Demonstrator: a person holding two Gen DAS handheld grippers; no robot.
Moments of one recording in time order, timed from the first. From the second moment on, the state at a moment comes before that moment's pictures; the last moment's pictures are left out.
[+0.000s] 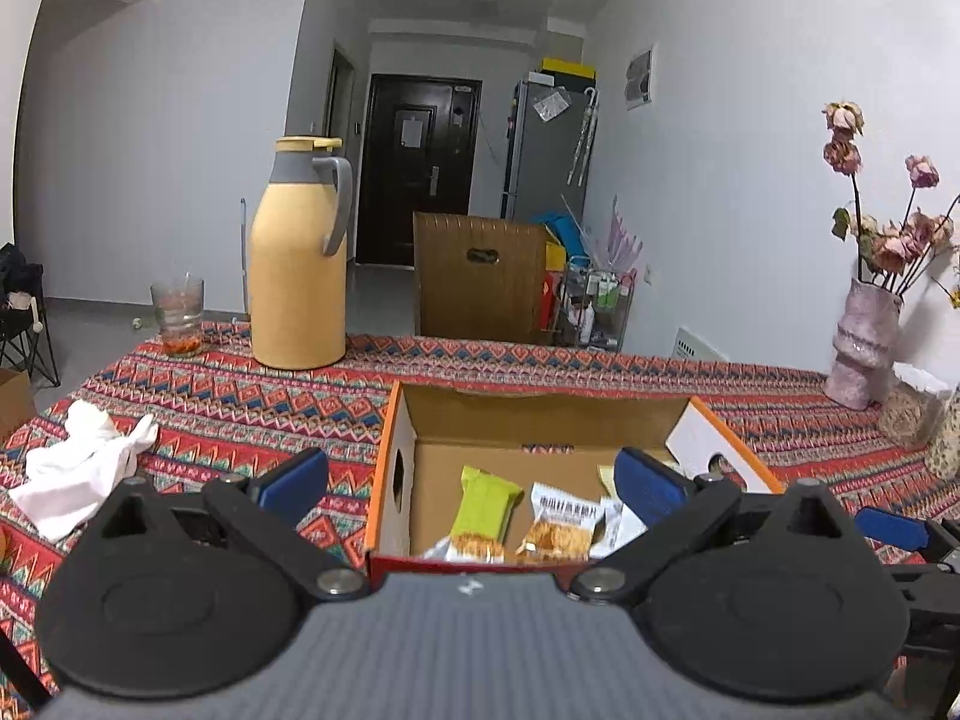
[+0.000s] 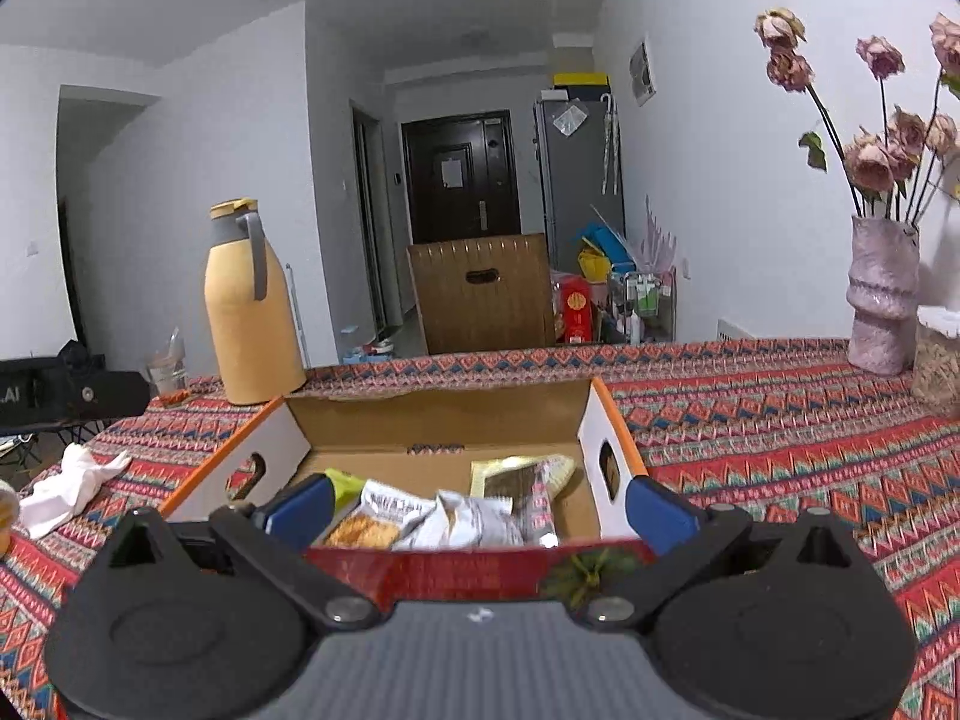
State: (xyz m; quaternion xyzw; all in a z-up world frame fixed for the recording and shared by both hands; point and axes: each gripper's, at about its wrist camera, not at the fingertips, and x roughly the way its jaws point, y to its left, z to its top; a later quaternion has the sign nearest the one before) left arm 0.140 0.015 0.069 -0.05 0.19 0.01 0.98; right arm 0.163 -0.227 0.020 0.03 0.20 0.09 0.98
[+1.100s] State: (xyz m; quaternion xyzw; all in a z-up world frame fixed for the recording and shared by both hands) left arm 0.062 0.033 0.012 -0.06 0.23 -0.01 0.97; right arm 0.086 -0.263 -0.046 0.04 0.30 0.07 0.95
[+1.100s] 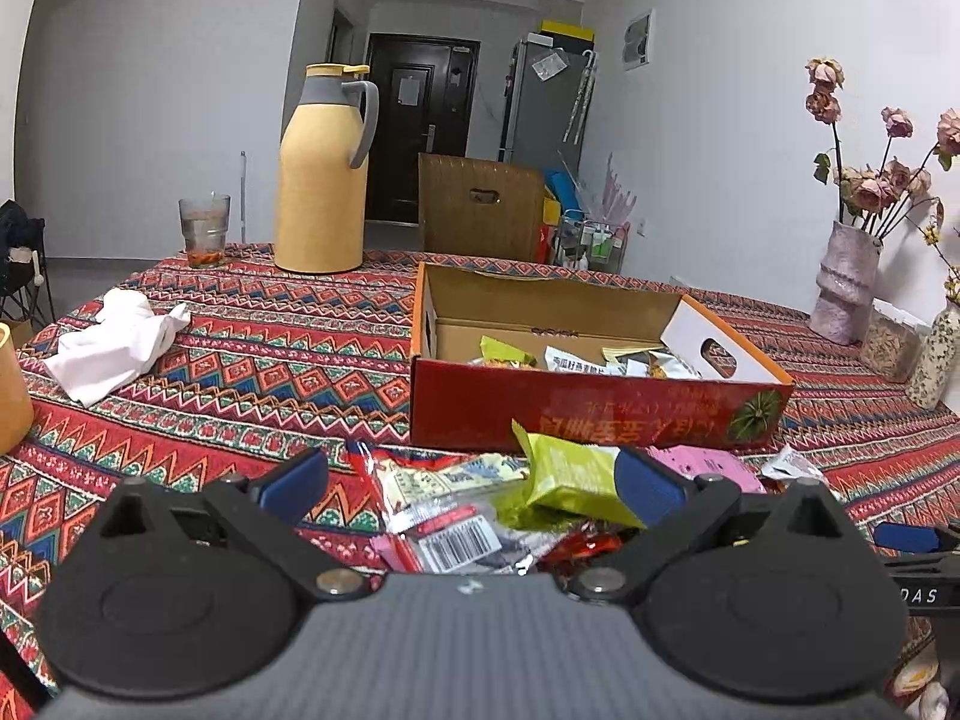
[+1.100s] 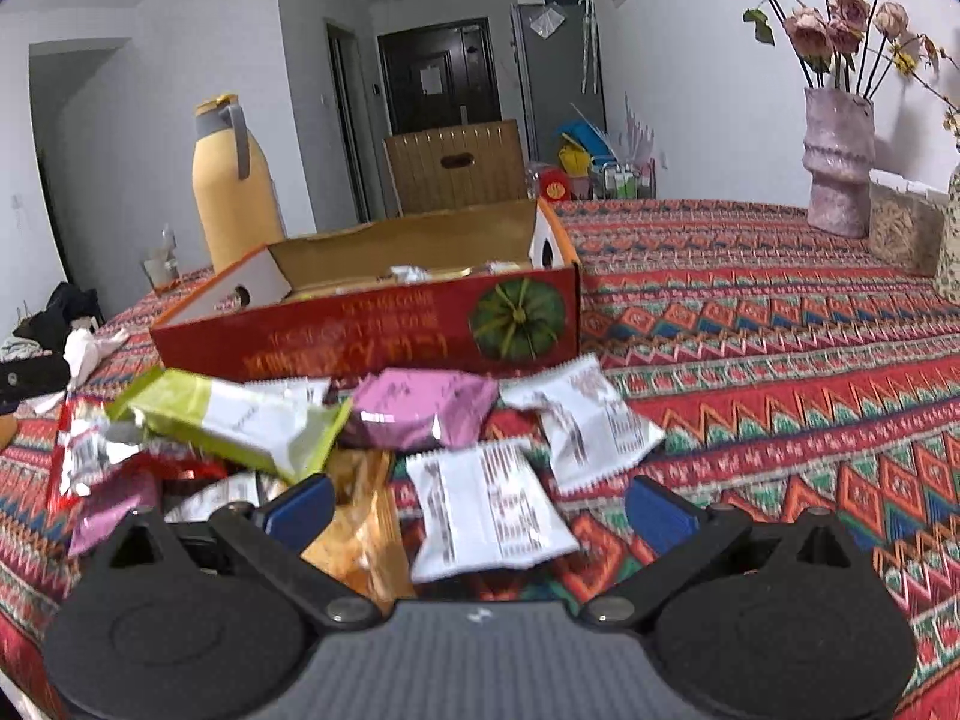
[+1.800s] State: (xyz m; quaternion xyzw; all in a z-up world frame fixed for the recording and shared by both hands) left arm 0.063 0.030 -0.001 -0.06 0.25 -0.01 0.97; right arm 0.109 -0.262 -0.053 0.01 0.31 0.06 0.95
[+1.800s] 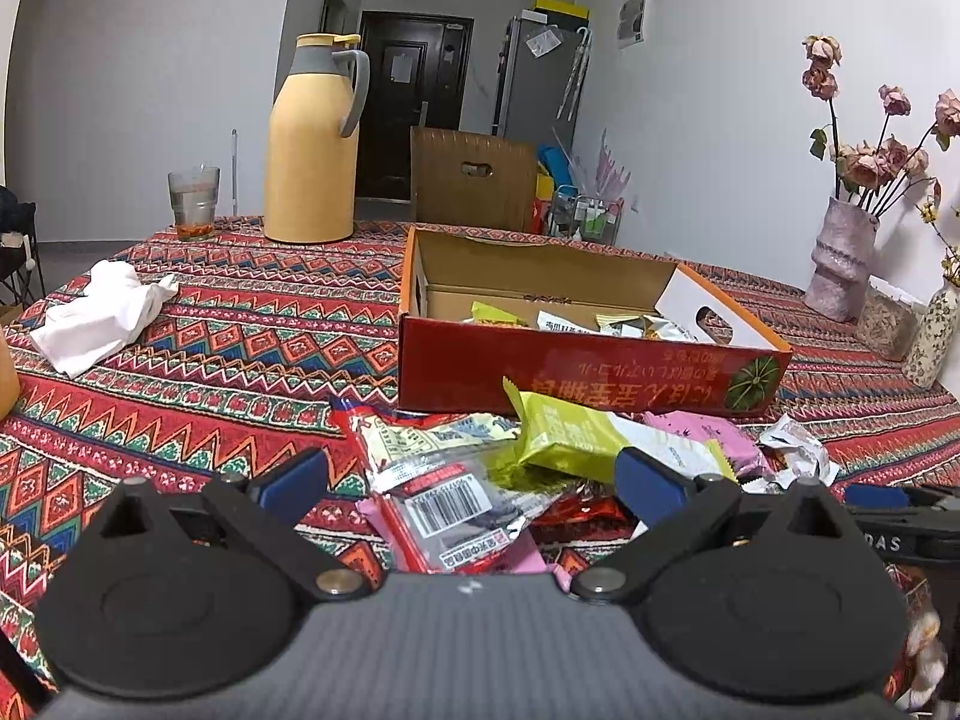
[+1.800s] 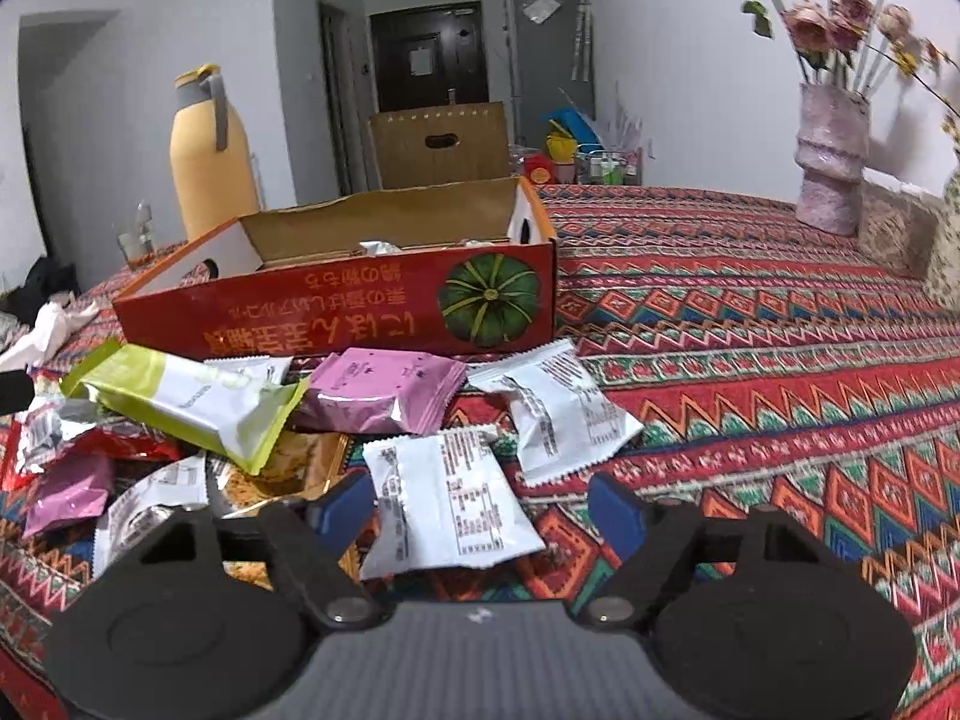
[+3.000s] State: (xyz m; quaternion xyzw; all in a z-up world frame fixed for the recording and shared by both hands) left arm 0.083 -0.018 0.007 0.08 0.27 -0.07 0.96; right arm 0.104 -0.274 -0.052 0.02 0.26 0.05 0.96
